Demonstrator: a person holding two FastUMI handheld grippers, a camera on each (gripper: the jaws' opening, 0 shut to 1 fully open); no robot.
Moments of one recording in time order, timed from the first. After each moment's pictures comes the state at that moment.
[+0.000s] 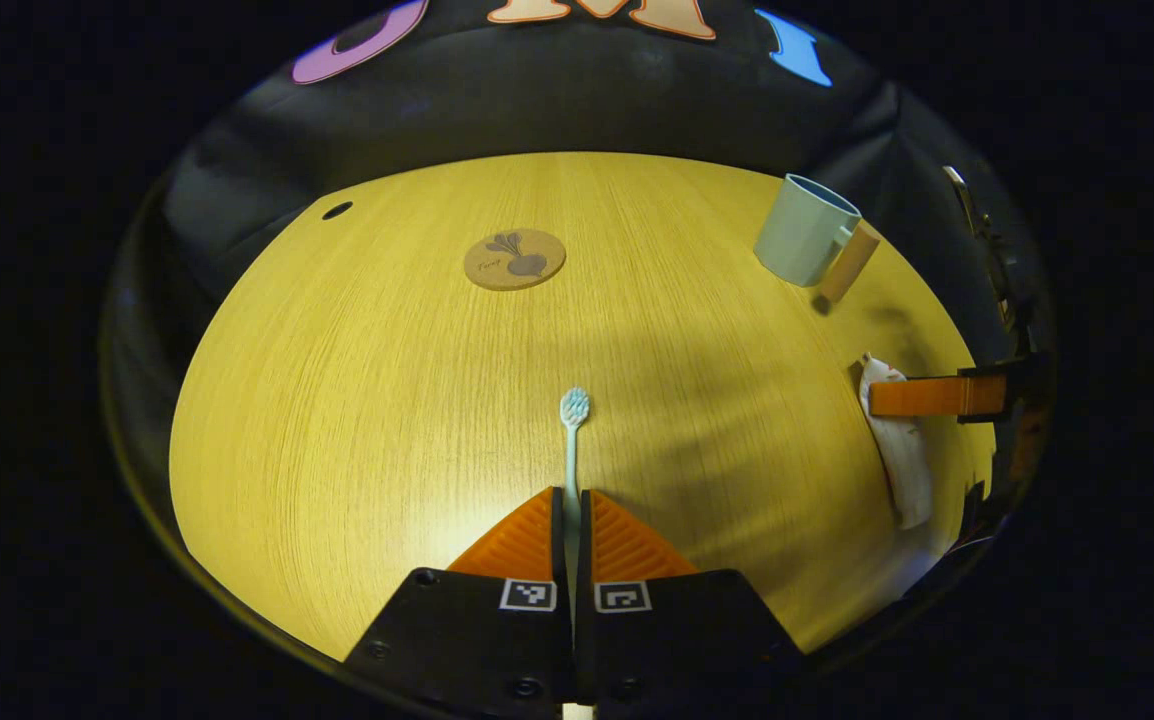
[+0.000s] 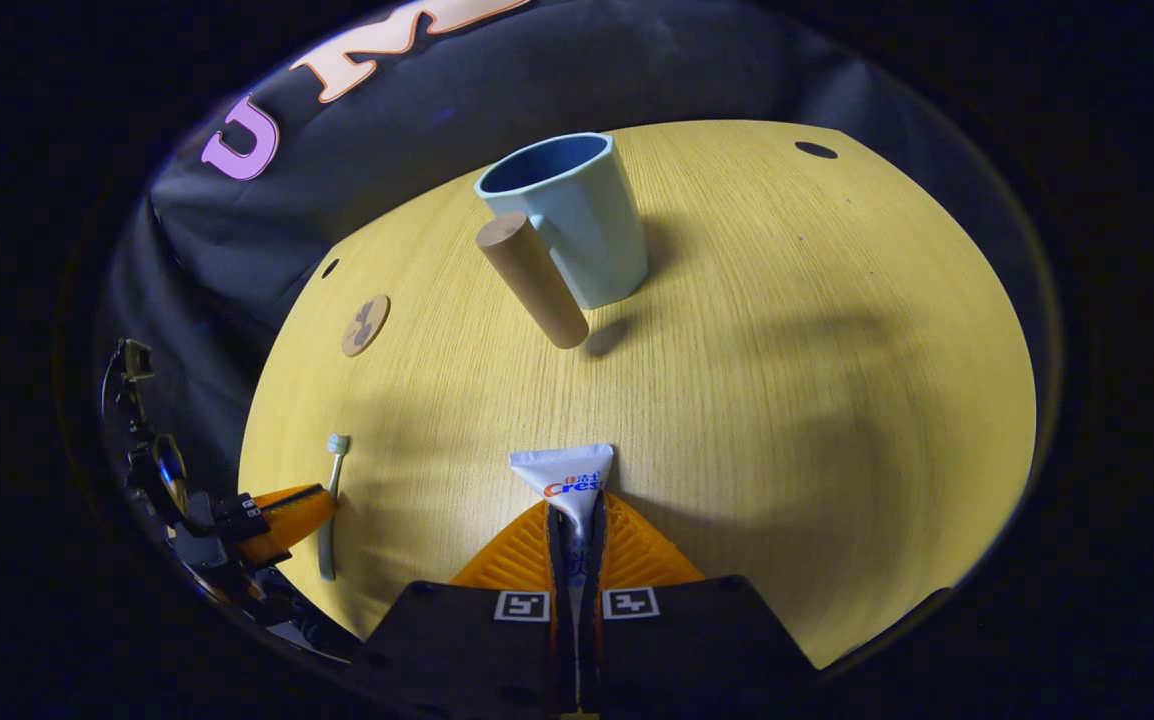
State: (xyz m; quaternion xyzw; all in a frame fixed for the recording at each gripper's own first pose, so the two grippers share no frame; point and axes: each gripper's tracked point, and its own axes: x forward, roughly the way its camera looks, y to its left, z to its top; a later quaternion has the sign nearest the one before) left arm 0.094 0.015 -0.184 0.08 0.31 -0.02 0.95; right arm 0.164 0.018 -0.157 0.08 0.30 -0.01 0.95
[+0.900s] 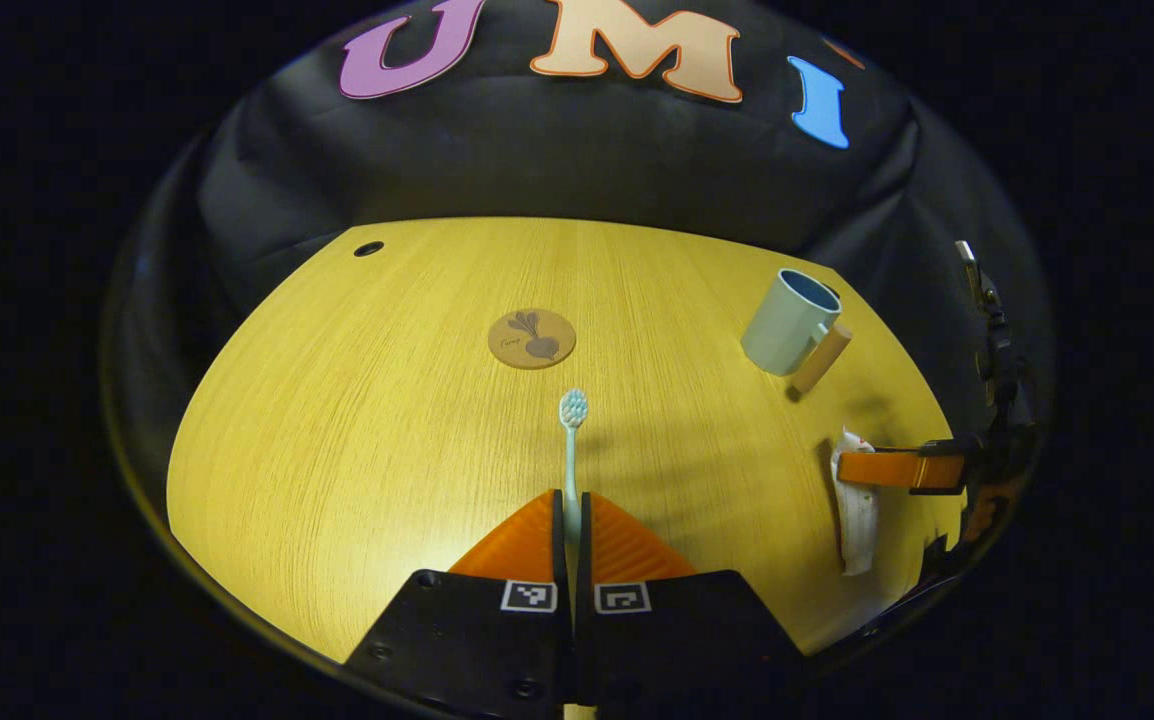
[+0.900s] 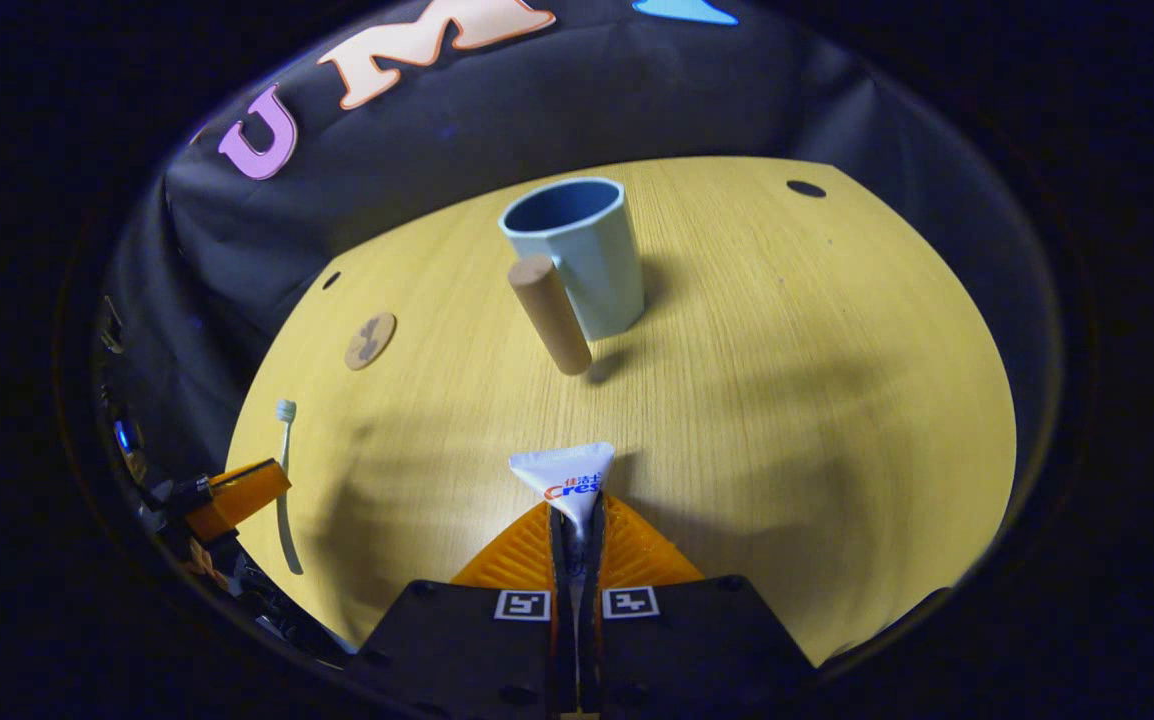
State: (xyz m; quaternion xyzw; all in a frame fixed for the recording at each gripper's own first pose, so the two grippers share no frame) left arm 0.094 0.000 -0.124 0.03 0.22 -0.03 0.97; right arm 0.153 0.021 -0.125 0.05 0.23 -0.03 0.97
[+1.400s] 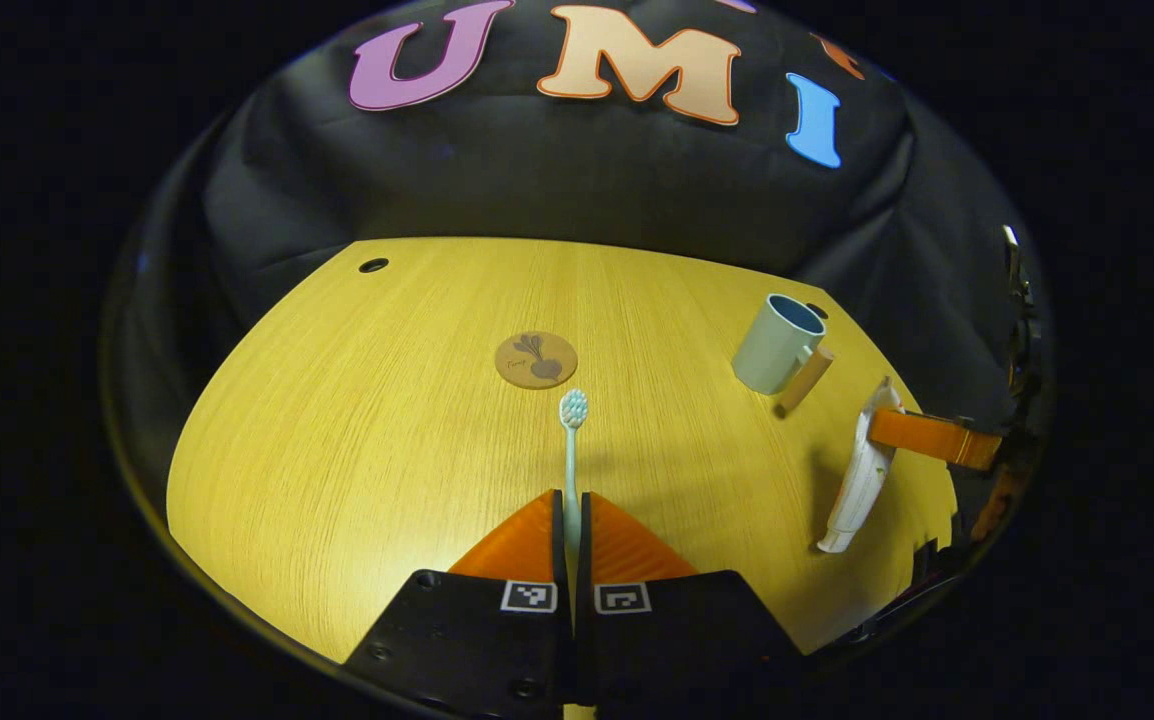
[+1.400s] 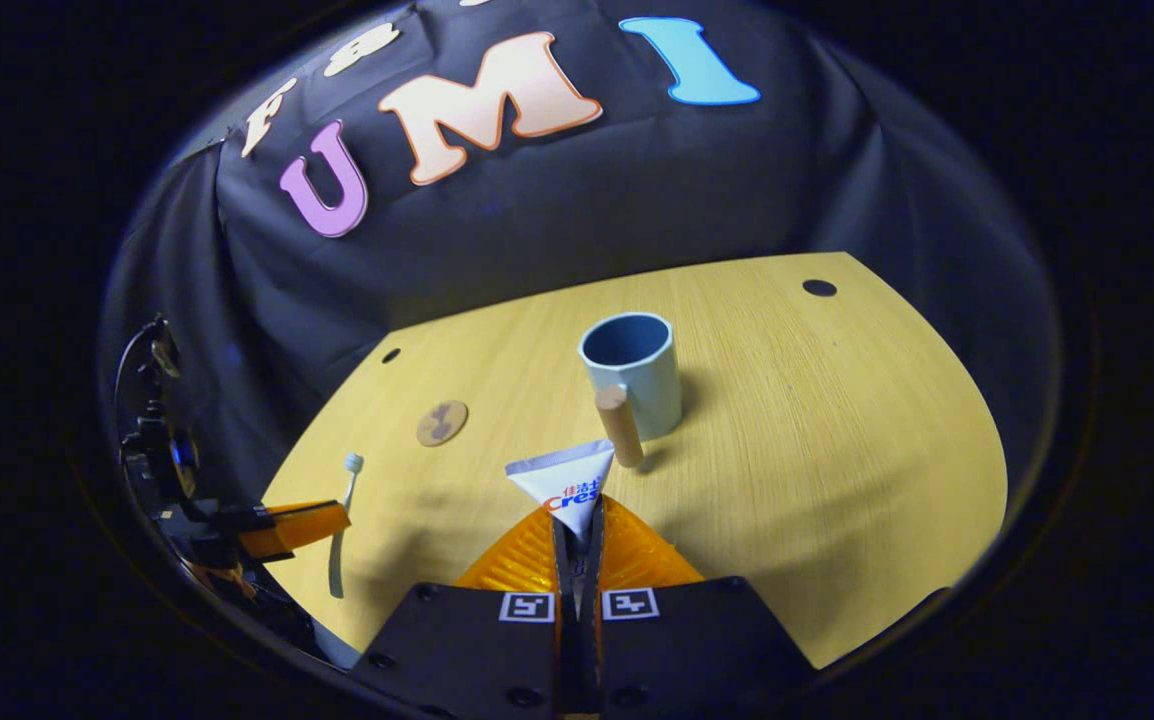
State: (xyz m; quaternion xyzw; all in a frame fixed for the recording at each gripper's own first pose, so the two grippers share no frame) left arm 0.085 0.009 -0.109 0.02 0.19 -0.04 0.98; right arm 0.128 0.058 -0.053 0.05 0.09 0.02 0.99
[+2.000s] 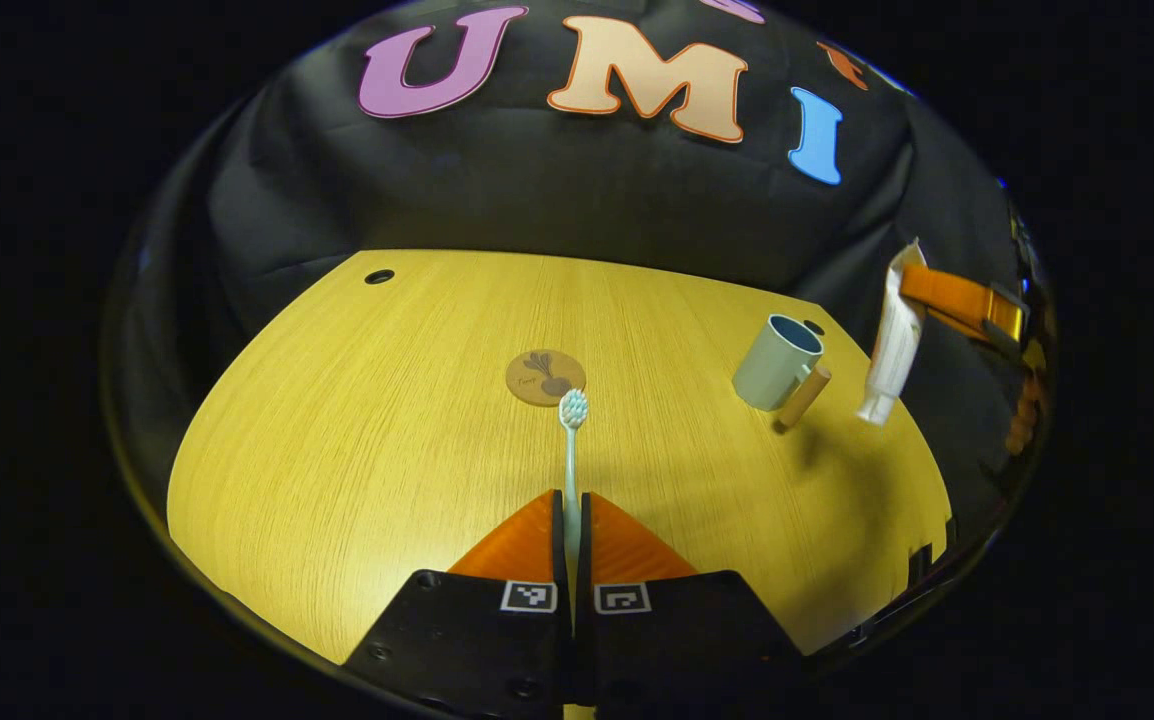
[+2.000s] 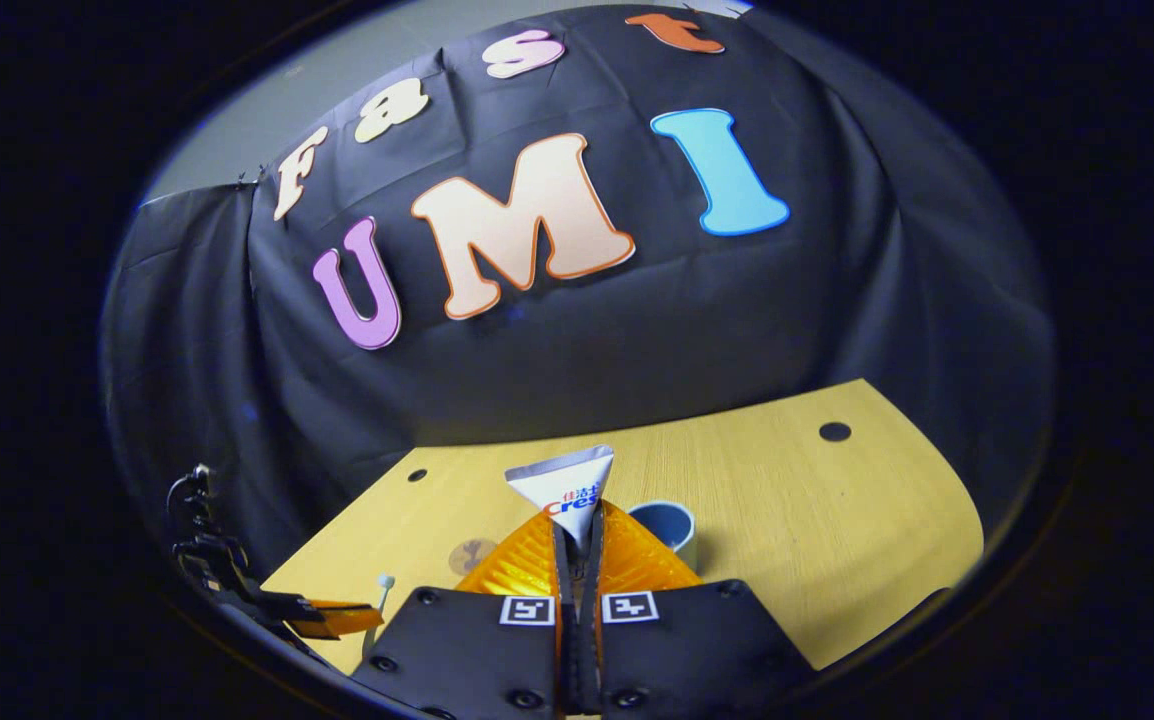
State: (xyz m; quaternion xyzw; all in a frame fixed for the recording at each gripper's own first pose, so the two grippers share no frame) left arm 0.090 0.018 -0.096 0.01 0.17 -0.05 0.98; right arm 0.150 0.063 0.097 0.04 -0.09 0.03 0.99
